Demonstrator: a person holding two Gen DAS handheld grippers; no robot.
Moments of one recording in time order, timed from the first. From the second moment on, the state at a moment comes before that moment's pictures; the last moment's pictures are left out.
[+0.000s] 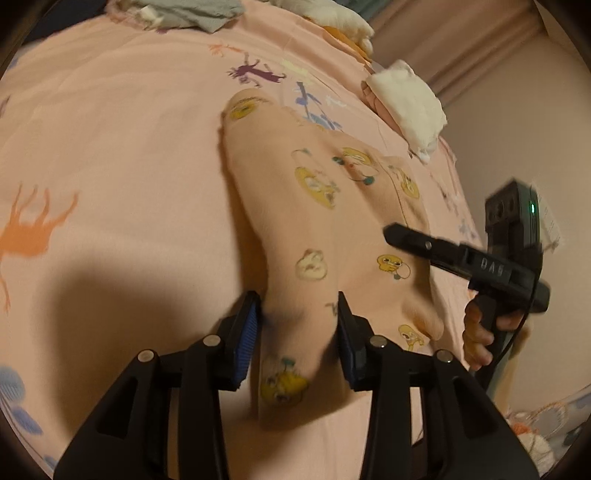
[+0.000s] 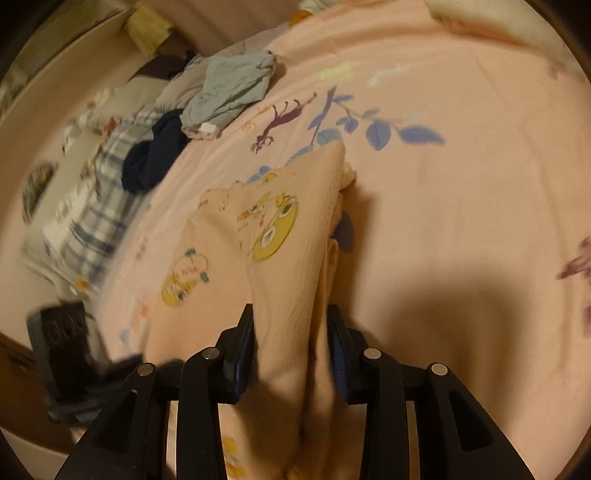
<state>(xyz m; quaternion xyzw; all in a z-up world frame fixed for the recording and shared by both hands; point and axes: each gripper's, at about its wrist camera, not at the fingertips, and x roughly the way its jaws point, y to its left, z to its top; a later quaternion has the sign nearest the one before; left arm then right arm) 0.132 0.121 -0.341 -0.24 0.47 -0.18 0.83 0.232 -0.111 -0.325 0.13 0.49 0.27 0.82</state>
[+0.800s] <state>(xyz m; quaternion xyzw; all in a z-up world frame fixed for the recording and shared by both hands) 0.209 0.103 -0.321 -0.19 0.45 -0.06 0.87 0.309 -0.079 -0.318 0.04 0.49 0.20 0.85</state>
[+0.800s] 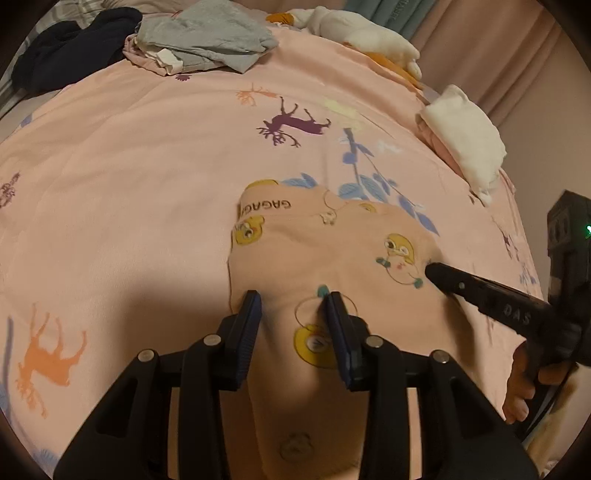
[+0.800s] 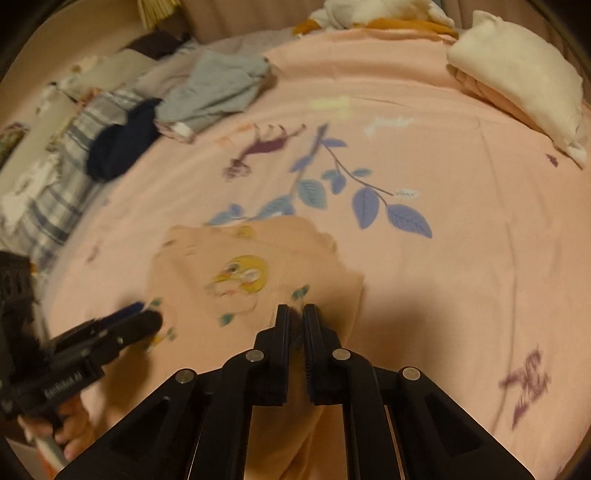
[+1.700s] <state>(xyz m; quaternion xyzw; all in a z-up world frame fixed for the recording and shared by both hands) 0.101 0.060 -0.323 -0.15 0.49 -0.07 0.85 0.173 -0.124 -0.329 0.10 0.48 0.23 0.84</state>
